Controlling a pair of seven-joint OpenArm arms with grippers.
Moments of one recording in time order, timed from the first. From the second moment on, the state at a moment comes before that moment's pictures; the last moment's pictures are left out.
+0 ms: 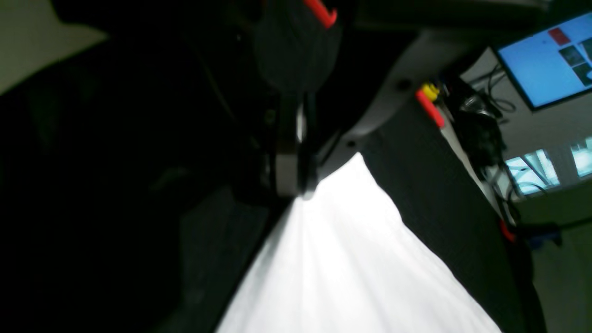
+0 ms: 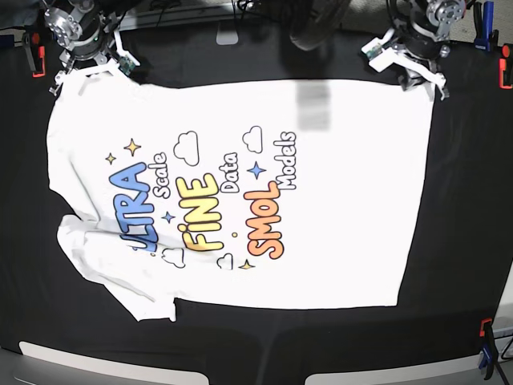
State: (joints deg) left arm 30.8 -37.8 30.6 104.5 36.9 2.5 37.1; right arm -40.8 39.8 -9.0 111.4 -20.7 11.3 -49.5
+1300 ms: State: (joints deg) left arm 43.9 -40.9 30.6 111.0 51.9 7.1 47.2; right arm -59.9 40.1 -8.9 127.8 -25.1 8.8 -53.6
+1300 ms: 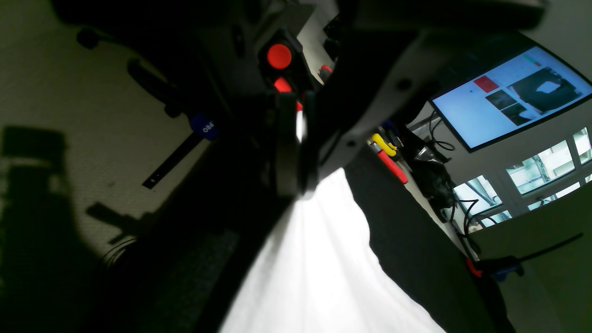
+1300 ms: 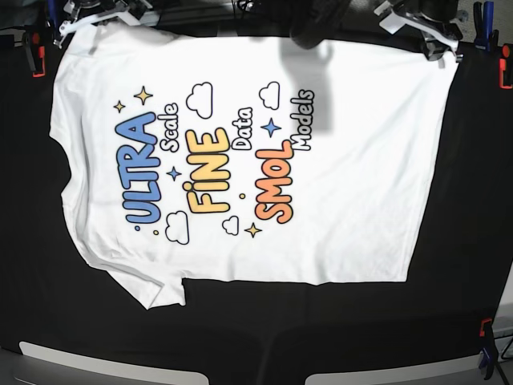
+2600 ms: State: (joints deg) left arm 18.6 -40.4 30.7 110.8 22.4 13.9 34.2; right arm -19.1 35.6 -9.0 111.3 -13.1 3.5 -50.8
